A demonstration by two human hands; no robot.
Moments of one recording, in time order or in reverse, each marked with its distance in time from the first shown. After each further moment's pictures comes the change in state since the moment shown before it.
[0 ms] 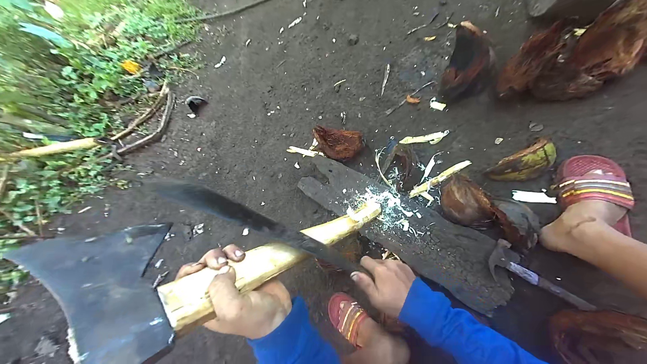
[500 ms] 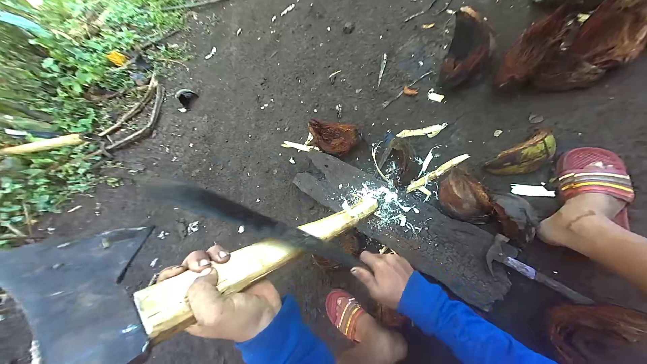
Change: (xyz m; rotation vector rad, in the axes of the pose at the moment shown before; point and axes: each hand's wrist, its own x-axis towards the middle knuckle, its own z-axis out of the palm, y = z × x) left_hand 0.006 0.000 0.002 0.049 0.048 -0.025; right_hand 0.006 0.015 0.001 0.006 -0.002 -0.015
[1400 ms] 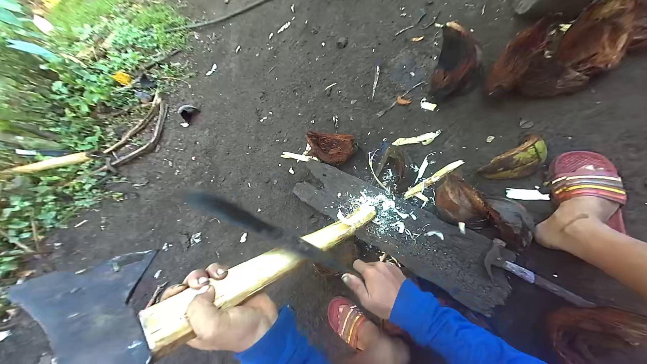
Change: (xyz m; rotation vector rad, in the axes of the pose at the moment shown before) left_hand 0.005 -0.005 -0.005 -0.034 -0.017 0.003; right_hand 0.007 -0.016 -0.011 -0.002 -0.106 0.053
